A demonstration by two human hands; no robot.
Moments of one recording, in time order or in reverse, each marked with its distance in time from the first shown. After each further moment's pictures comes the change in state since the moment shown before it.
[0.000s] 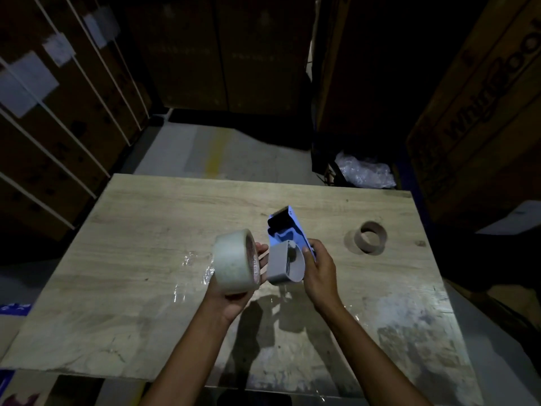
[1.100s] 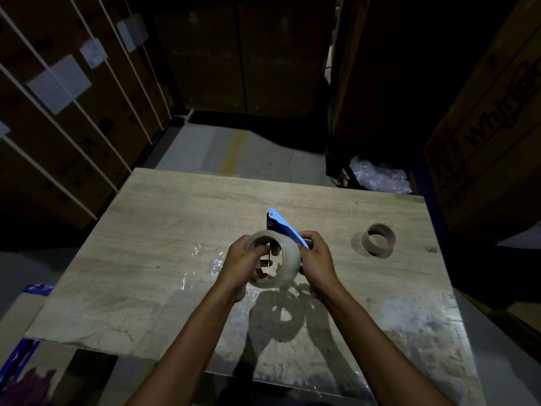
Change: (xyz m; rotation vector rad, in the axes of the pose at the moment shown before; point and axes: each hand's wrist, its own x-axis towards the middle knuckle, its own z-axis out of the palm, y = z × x) left_hand -0.003 -0.001 0.040 0.752 0.417 0.123; right_hand 0.011 -0.023 0.006 0.180 -0.131 0.327
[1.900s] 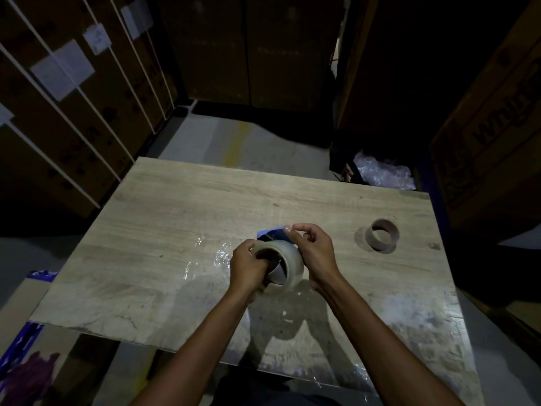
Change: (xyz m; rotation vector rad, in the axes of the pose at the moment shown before) left_hand -0.006 -0.028 0.007 0.237 0.221 0.090; right_hand 0.000 -0.002 0.005 0.034 -0.001 -0.088
